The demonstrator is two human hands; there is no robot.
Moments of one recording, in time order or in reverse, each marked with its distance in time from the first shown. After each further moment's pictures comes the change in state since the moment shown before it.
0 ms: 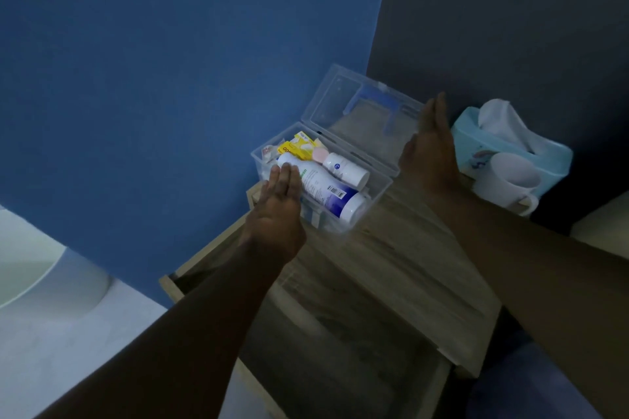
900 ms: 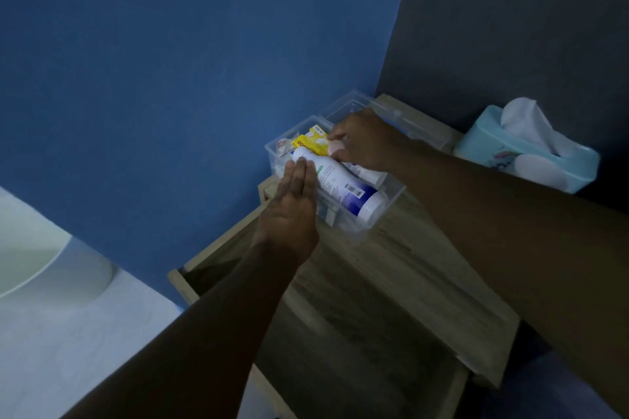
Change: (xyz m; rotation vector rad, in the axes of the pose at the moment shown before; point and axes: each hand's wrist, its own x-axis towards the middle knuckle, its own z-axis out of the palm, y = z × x) left_hand -0.004 -0.011 0.010 -0.006 0.084 0.103; right_hand 0.033 -0.086 0.037 0.117 -0.560 -0.485
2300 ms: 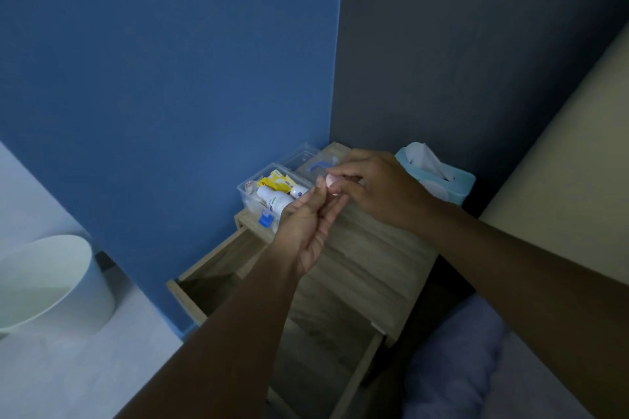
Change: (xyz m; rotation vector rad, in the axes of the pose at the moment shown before) left_hand -0.045 0.175 -0.096 -2.112 -0.043 -0.324; right_hand -0.211 -0.061 -0.161 0.140 0.333 -0.256
